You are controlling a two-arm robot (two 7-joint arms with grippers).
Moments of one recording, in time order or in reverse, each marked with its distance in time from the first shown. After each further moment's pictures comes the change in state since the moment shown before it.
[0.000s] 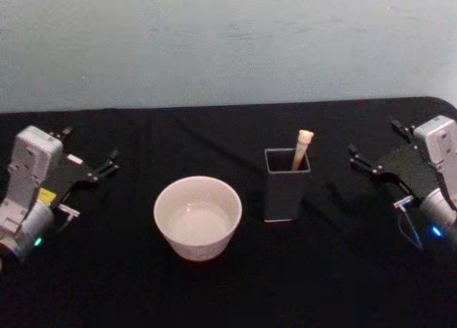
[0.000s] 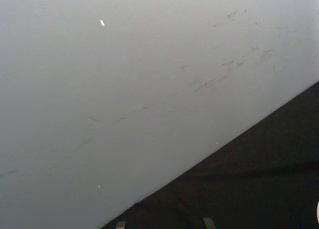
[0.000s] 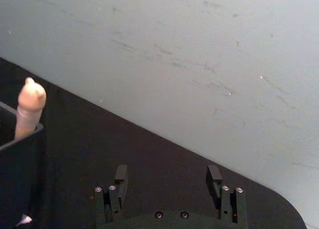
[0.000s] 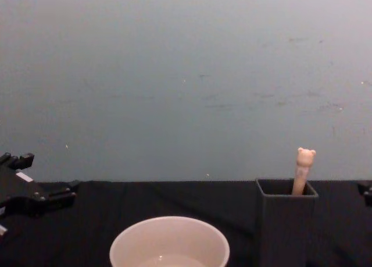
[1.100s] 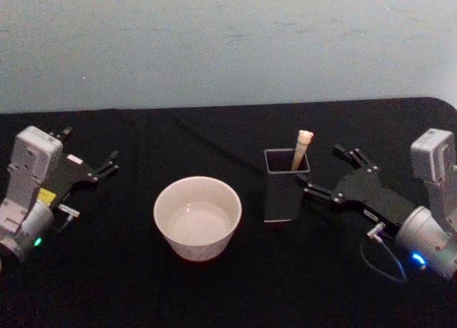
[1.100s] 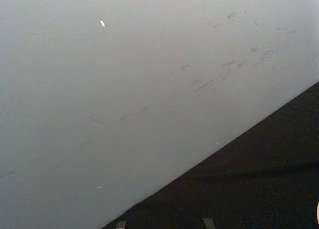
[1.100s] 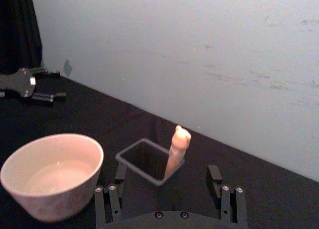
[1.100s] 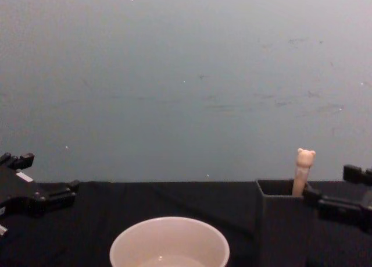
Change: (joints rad) left arm 0.000 0.000 0.000 0.000 0.000 0.000 0.000; right arm -0.124 -0.014 0.055 -0.183 0.190 0.023 0.323
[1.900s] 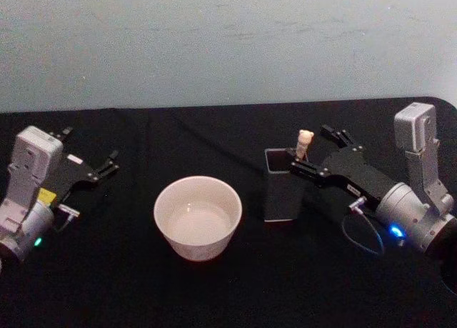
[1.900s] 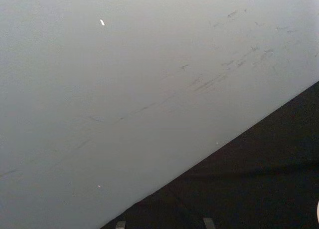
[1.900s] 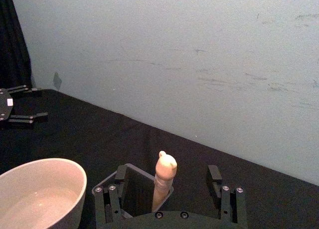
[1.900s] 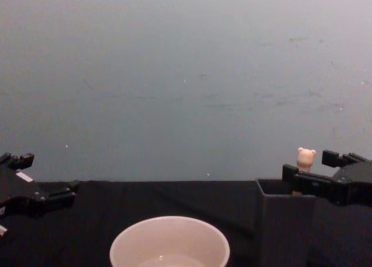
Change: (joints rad) left arm 0.000 0.000 0.000 0.000 0.000 0.000 0.000; right arm 0.107 -0.129 0.025 0.120 -0.013 0.045 0.040
